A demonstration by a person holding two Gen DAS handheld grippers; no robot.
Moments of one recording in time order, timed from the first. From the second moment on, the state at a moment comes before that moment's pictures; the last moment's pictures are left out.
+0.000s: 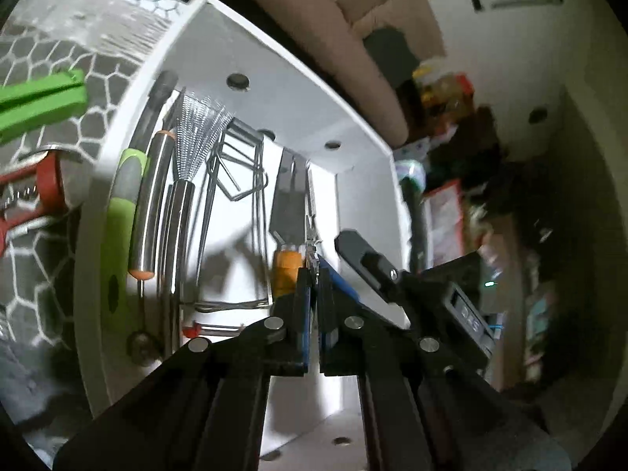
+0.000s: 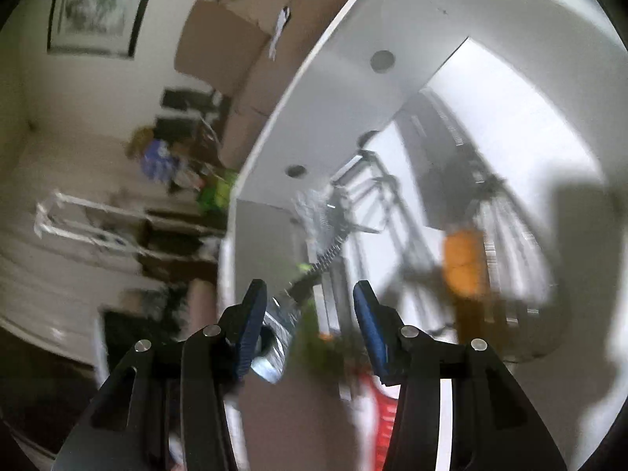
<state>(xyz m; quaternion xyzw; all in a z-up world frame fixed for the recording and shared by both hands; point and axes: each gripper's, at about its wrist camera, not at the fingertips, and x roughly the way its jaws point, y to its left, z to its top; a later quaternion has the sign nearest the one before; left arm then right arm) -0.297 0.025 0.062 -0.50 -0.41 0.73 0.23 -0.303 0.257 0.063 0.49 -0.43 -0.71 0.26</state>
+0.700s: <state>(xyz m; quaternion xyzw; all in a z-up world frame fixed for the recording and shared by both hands) -0.328 0.071 0.041 -0.56 -0.27 0.77 0.15 -0.351 0.200 0.068 0.51 -0.27 -0.79 0.22</state>
